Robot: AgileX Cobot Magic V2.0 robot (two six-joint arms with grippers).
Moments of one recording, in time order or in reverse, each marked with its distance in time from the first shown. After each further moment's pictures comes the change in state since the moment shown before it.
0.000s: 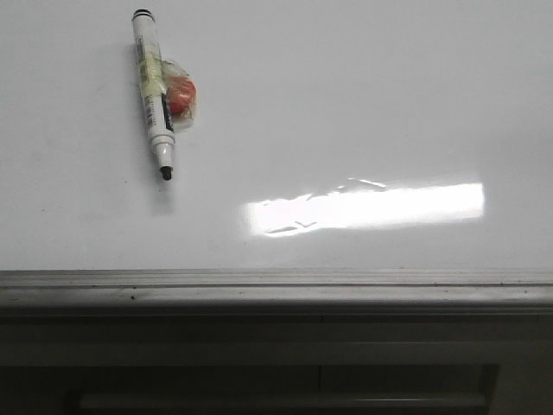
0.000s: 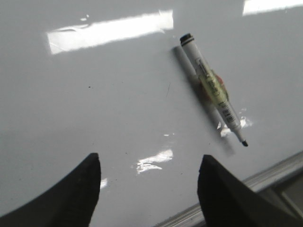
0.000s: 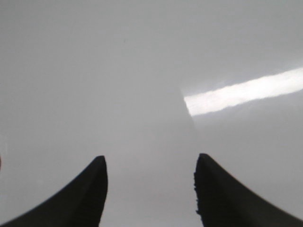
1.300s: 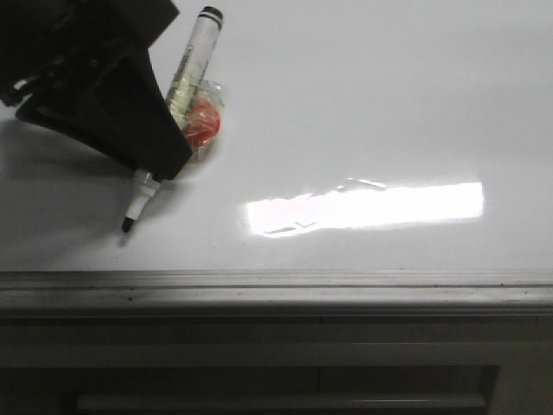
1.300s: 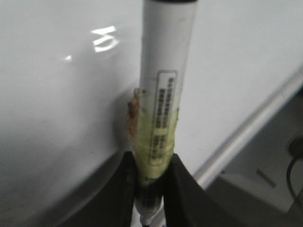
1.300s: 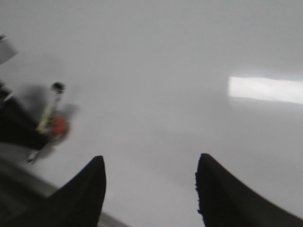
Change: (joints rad) left arm -0.622 0.730 -0.334 0.317 -0.060 -0.351; right arm 0.169 0.216 -0.214 0.302 0.149 -0.520
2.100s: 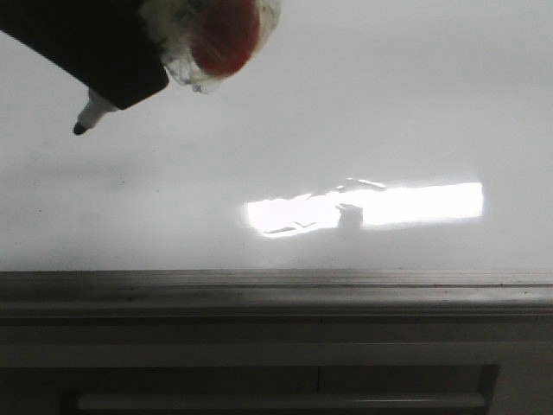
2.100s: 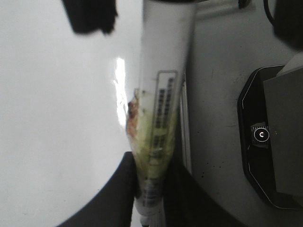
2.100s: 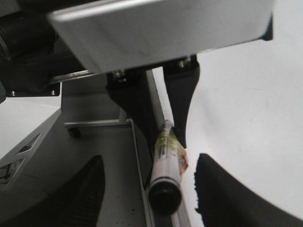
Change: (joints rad) left arm -0.271 -0.117 -0.138 0.251 0.245 0.497; right arm 0.485 0.614 -0.321 0.221 0.065 -0.631
